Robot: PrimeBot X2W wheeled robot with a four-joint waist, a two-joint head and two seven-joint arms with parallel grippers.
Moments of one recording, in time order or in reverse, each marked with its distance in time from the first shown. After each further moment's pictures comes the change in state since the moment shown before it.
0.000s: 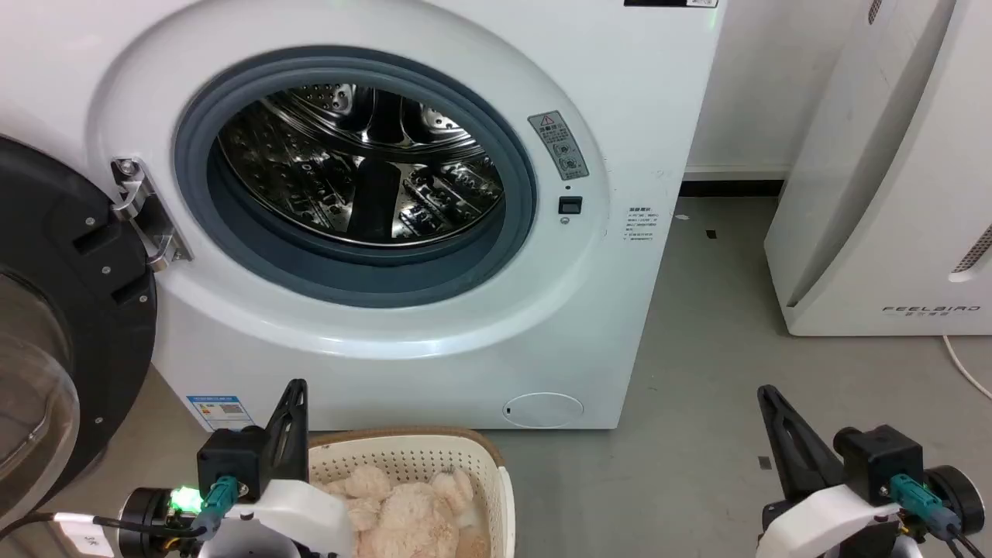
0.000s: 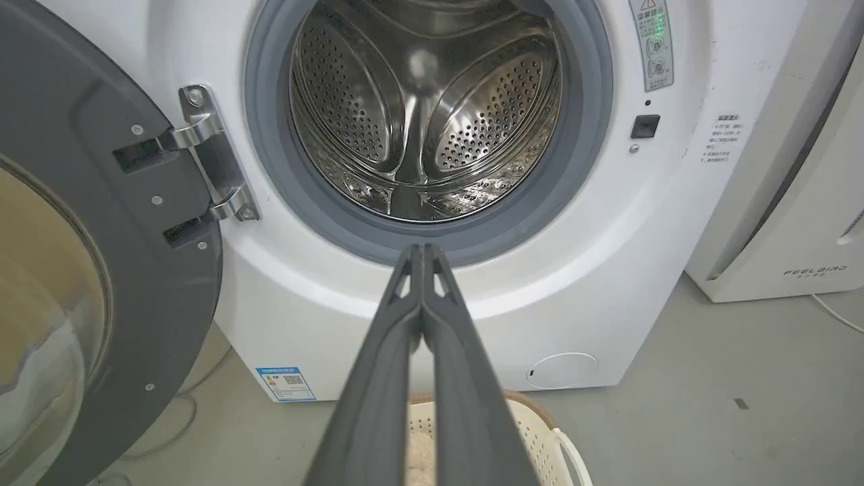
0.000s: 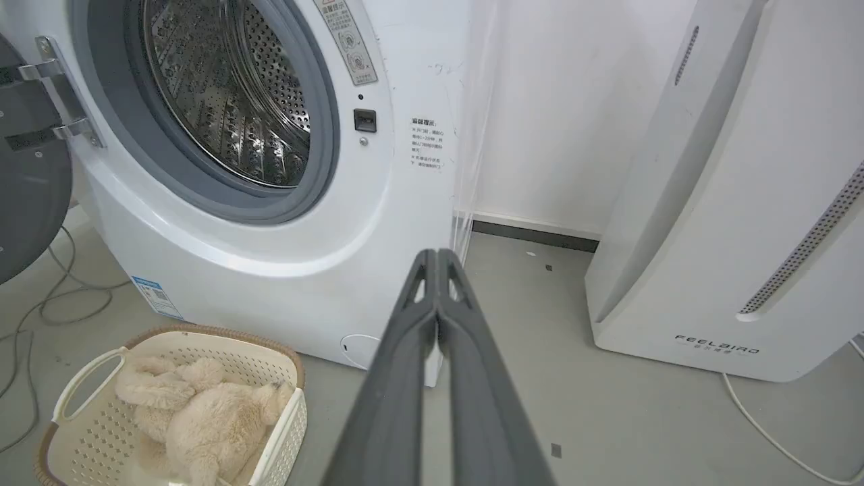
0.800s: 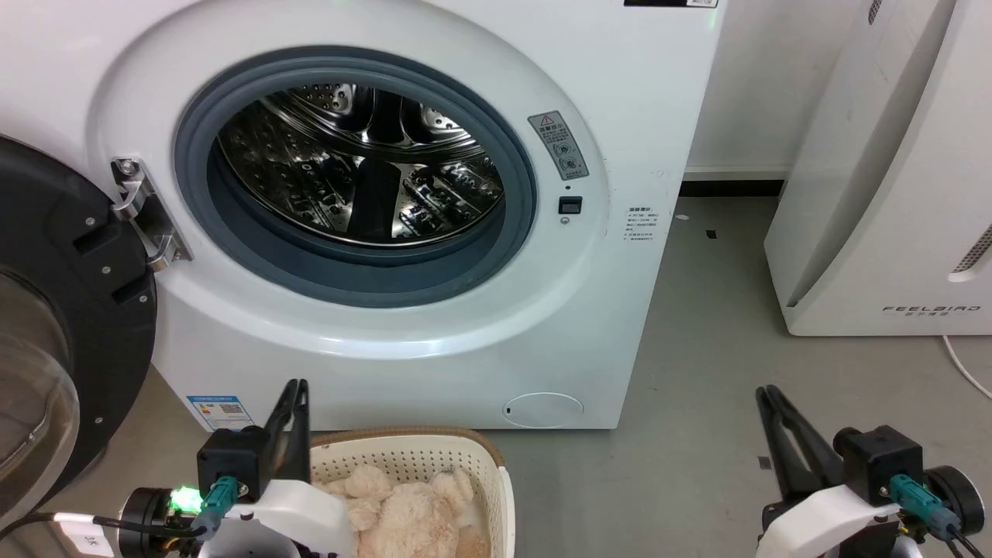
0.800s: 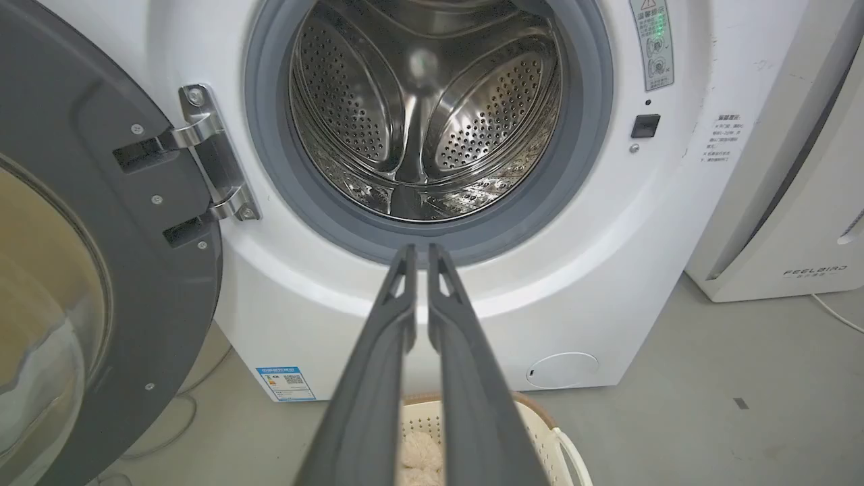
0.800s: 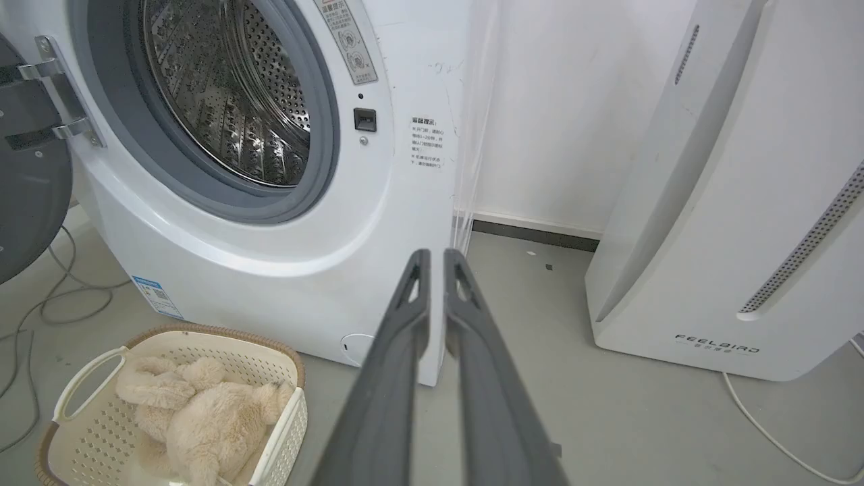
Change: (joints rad) left arm 0.000 0.000 0.000 0.000 0.000 0.000 0.000; right arm 0.000 0.000 0.000 0.000 0.000 0.000 0.000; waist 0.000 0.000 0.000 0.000
